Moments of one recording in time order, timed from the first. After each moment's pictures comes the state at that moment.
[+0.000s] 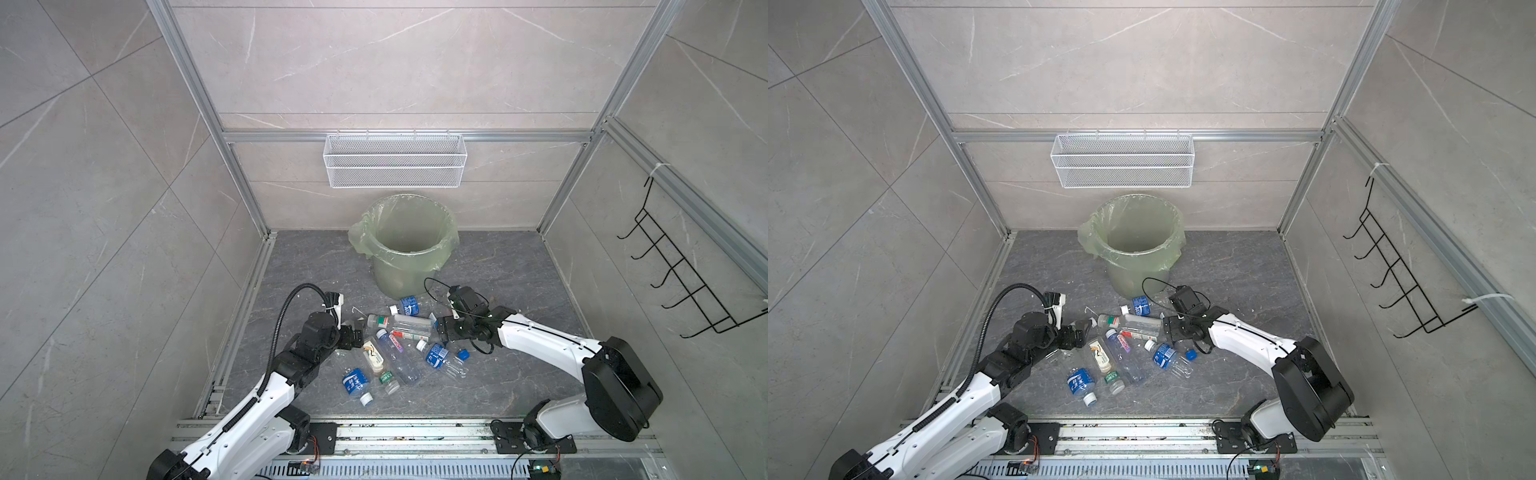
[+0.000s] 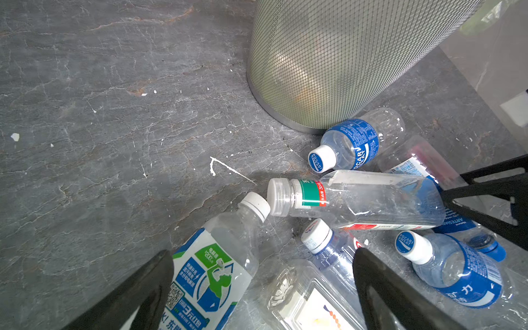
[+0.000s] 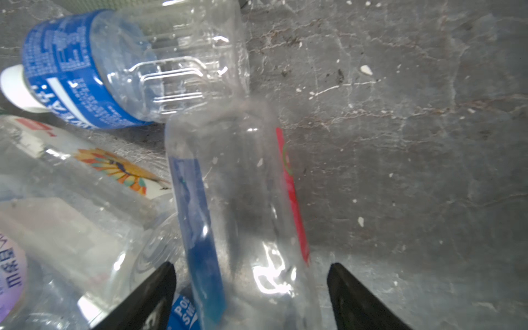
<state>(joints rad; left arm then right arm) -0.50 0.83 0.43 -0.19 -0.04 -0.32 0.61 1.47 0.84 -0.45 0.10 0.40</state>
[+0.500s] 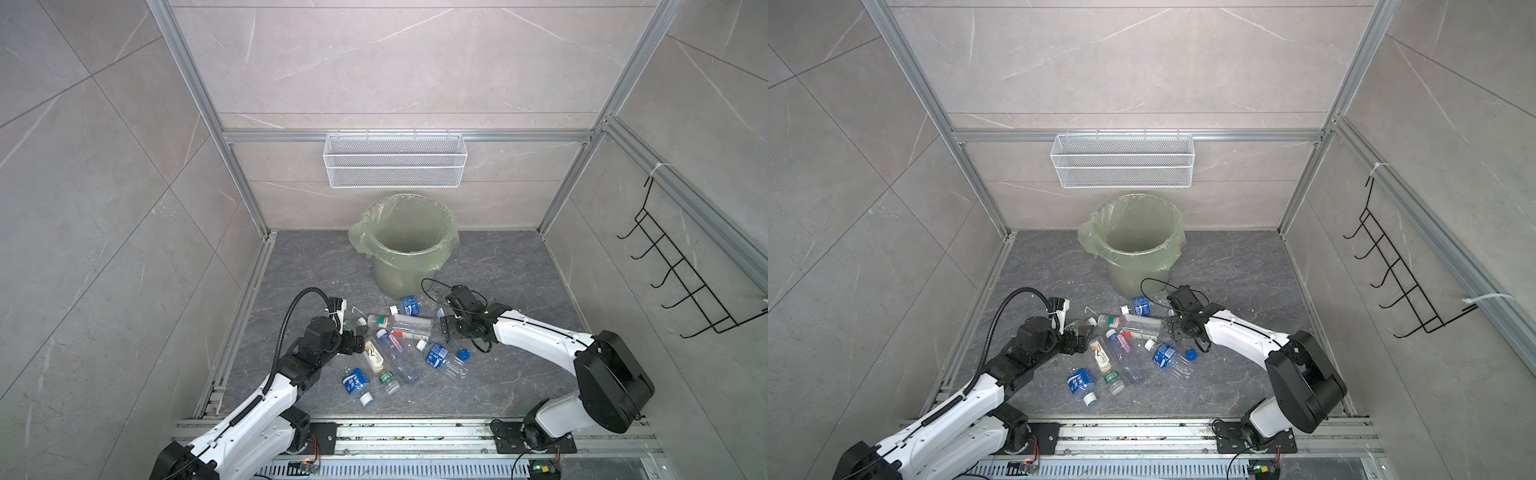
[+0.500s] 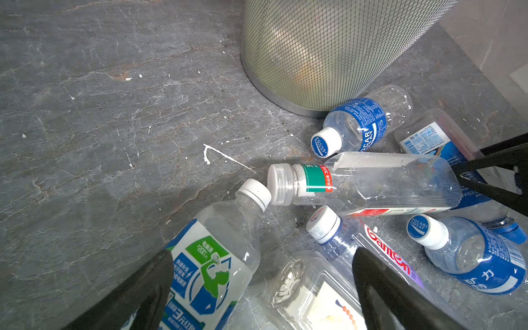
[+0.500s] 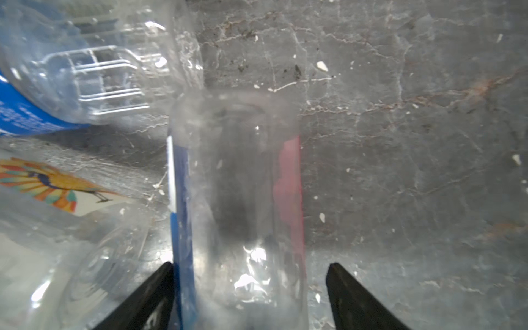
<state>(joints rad) -0.50 0.85 0.37 -0.11 -0.01 -0.29 0.61 1.51 0.87 -0.52 0.21 0.40</state>
